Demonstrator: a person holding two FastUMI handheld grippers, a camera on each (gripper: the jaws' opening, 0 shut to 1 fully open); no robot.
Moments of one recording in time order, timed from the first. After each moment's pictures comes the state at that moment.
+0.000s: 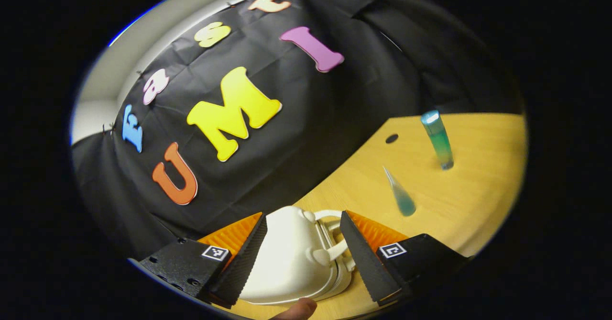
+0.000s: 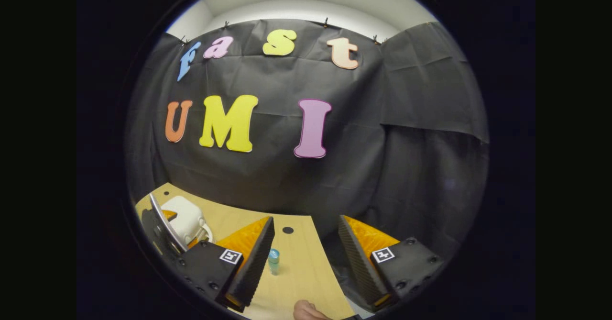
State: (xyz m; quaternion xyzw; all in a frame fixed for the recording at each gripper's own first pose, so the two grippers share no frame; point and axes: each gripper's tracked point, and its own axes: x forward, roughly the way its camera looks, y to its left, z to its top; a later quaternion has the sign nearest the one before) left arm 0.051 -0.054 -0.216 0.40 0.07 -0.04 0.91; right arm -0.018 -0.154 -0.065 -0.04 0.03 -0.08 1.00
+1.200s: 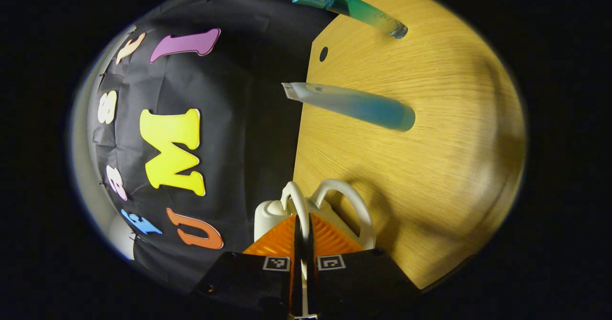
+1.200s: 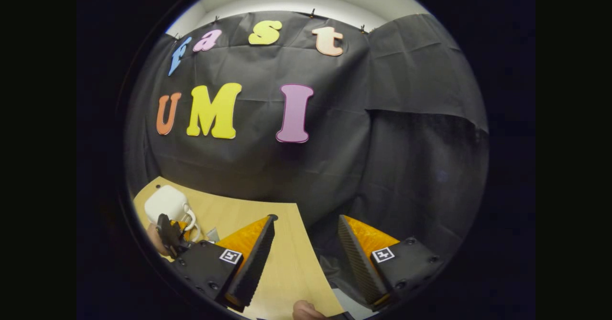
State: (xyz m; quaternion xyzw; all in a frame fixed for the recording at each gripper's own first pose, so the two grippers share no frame) left arm 0.111 -0.040 -0.271 0.64 0.18 -0.04 0.74; right arm -0.021 -0.191 -0.095 -0.03 0.05 -0.12 0.99
